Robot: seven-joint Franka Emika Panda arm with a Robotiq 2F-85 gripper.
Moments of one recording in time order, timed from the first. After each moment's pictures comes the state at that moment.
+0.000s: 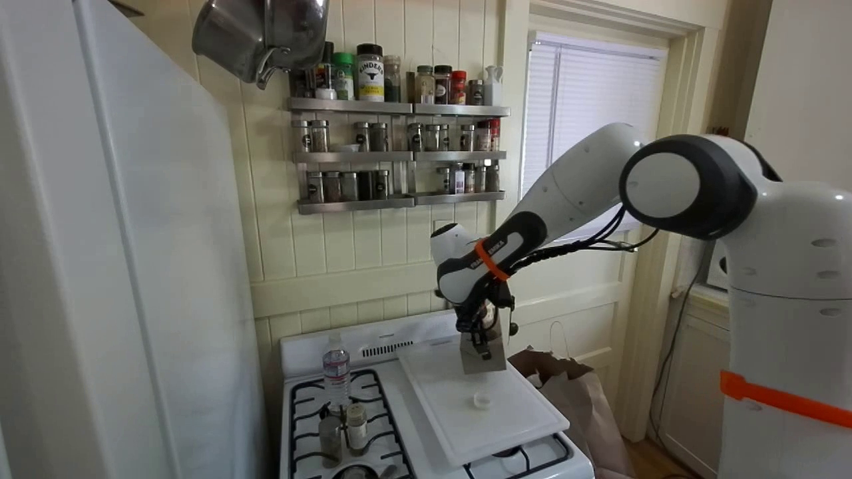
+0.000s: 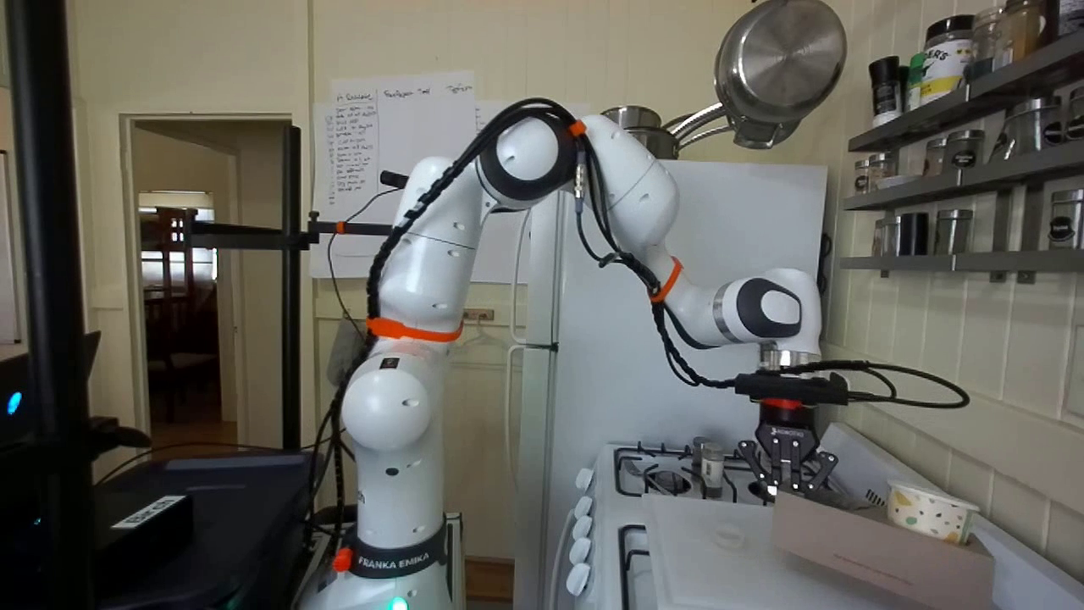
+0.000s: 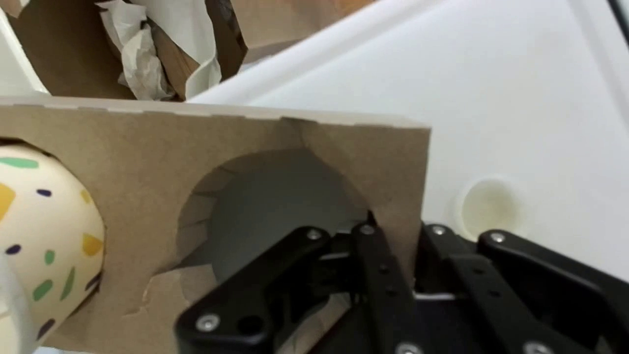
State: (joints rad) arm -0.05 0.19 0.00 -2.08 -0.36 2.10 -0.64
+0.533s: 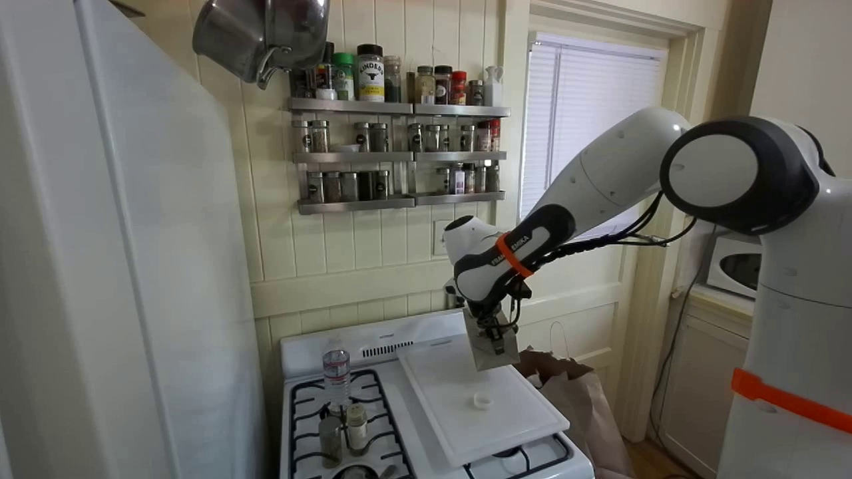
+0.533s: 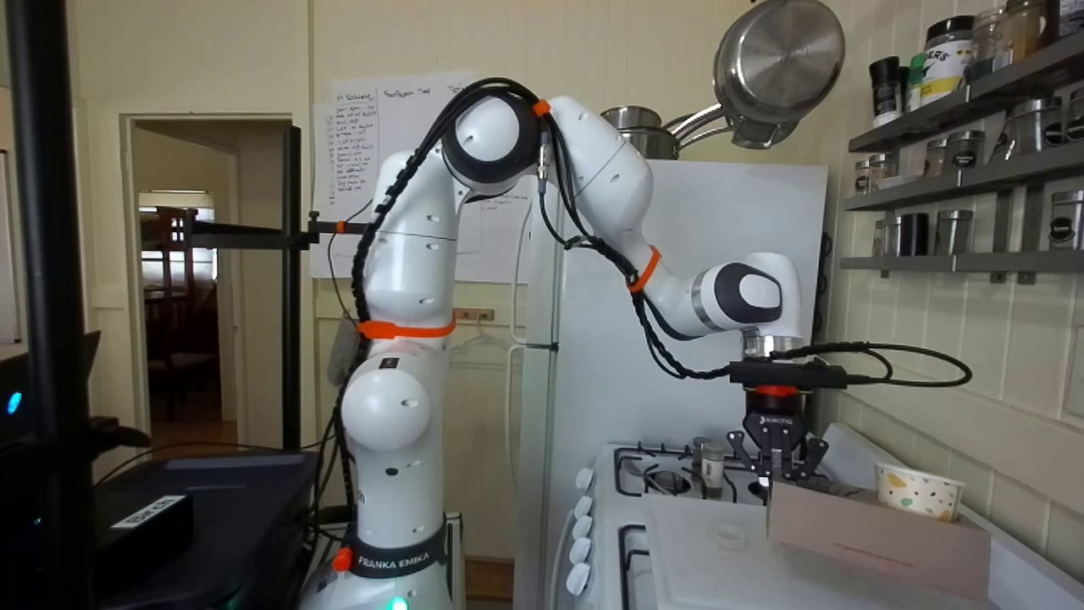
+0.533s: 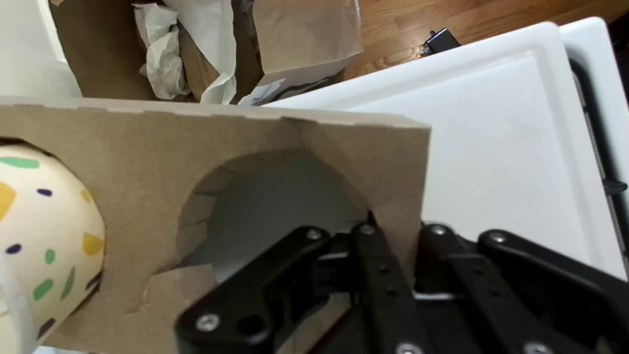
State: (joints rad) arm -0.06 0.05 -0.01 -2.21 -0.40 2.14 -0.79
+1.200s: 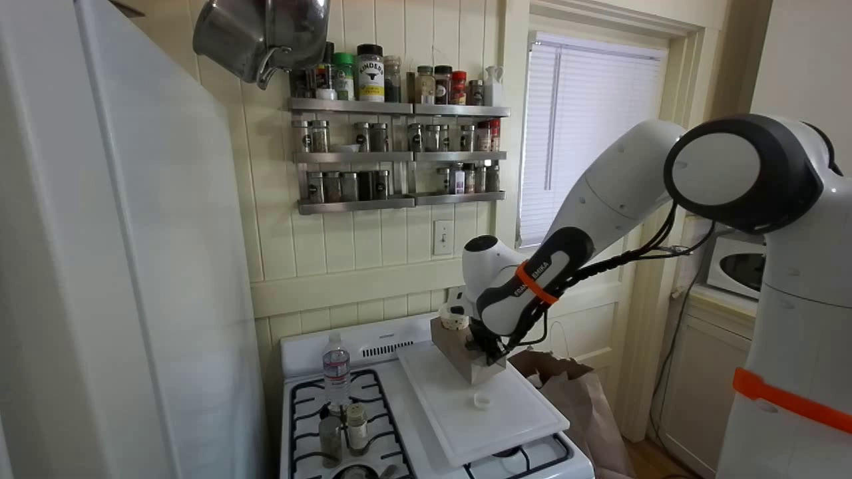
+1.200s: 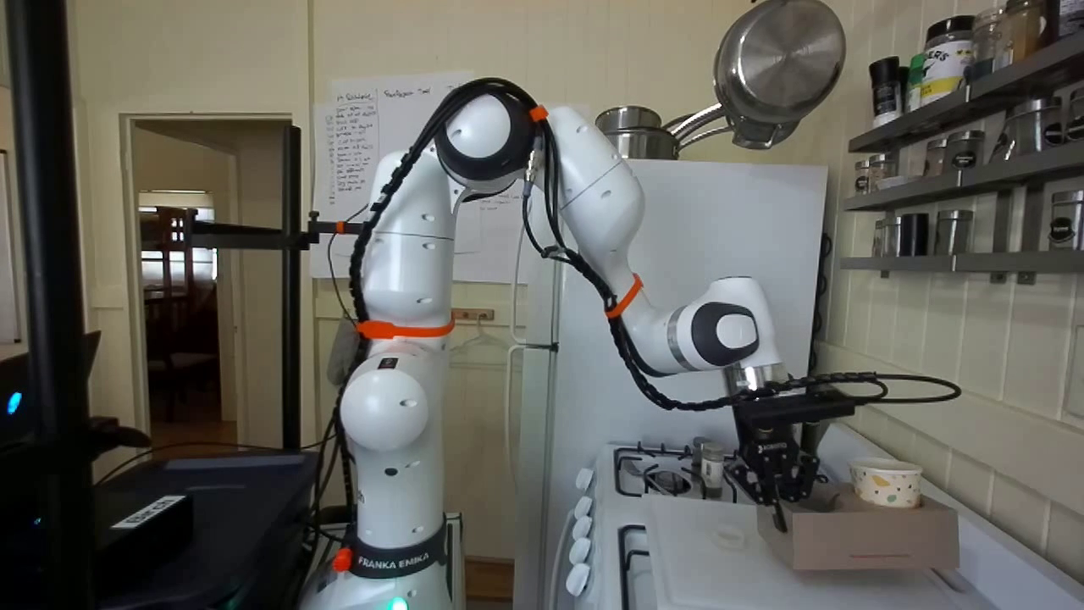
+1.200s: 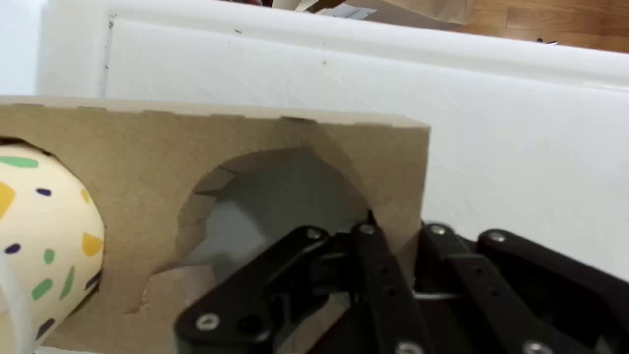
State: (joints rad) arm -0.07 0.03 -0.04 -2.40 -0.48 2.55 -1.12
